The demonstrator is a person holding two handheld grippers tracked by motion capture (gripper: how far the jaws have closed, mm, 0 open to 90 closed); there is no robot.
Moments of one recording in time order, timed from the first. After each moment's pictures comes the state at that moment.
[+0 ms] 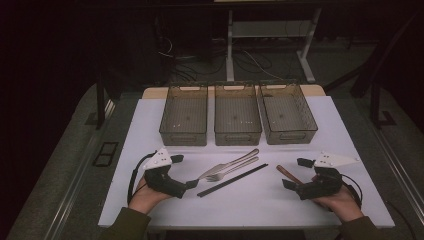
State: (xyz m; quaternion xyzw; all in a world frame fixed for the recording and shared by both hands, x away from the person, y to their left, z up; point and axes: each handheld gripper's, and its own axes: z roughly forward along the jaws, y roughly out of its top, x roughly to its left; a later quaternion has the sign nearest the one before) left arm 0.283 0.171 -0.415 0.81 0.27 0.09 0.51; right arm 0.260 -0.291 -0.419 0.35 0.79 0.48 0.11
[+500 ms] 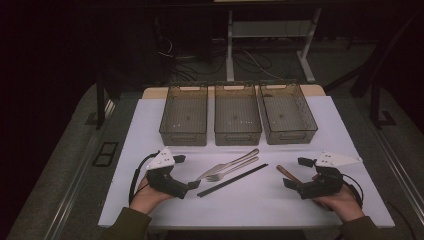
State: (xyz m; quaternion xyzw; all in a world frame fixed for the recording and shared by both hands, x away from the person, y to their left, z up) left arm 0.283 0.165 -0.415 0.82 0.26 0.09 0.50; right arm 0.261 -0.294 -0.420 0.35 0.79 0.49 0.11
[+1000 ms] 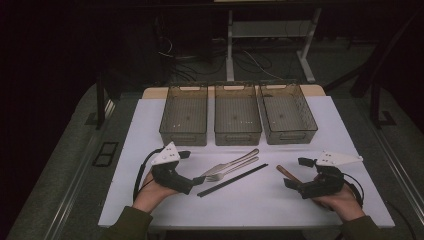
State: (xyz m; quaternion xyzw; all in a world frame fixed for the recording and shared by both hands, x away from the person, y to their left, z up) left arm 0.293 0.151 -0.407 0.82 0.25 0.09 0.51; right arm 0.262 -0.295 -0.417 0.36 0.79 0.49 0.10
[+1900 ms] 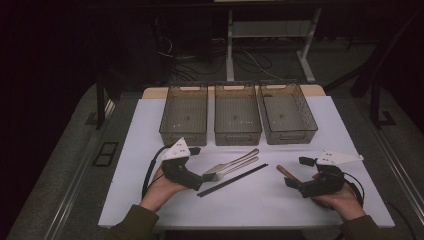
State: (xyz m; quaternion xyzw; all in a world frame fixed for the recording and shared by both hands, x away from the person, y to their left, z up) left arm 0.301 0.125 -0.402 0.82 0.24 0.08 0.52; right arm 0.264 -0.297 -0.417 0.36 0.79 0.49 0.11
